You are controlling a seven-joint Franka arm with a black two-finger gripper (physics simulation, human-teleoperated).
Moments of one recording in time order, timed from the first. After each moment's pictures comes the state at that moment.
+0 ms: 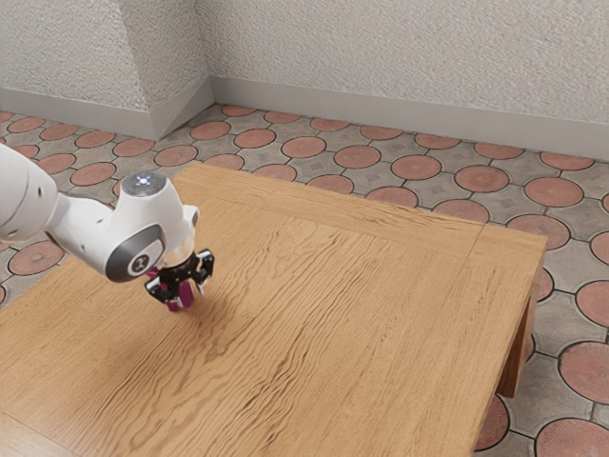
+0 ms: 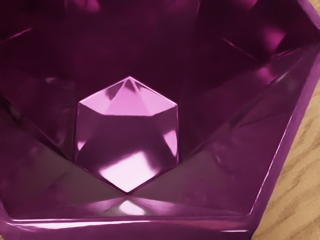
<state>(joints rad) 0.04 0.23 0.09 -2.27 0.30 2.72 -1.24</state>
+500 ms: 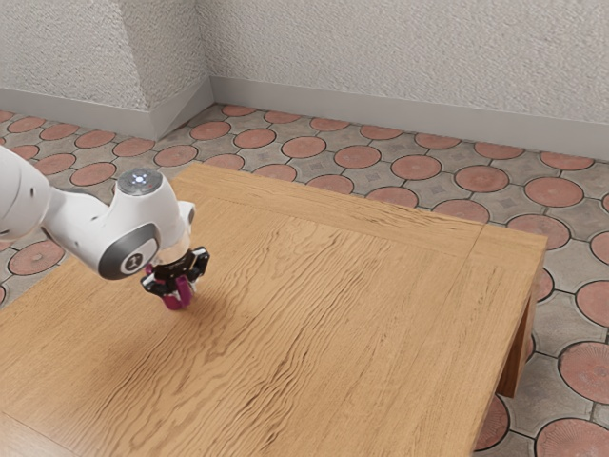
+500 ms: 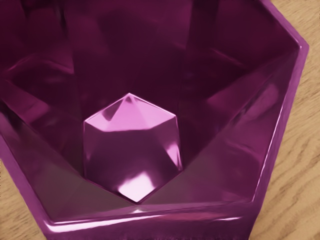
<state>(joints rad) 0.04 0.21 0.11 -2.28 0.36 2.73 -1.25</state>
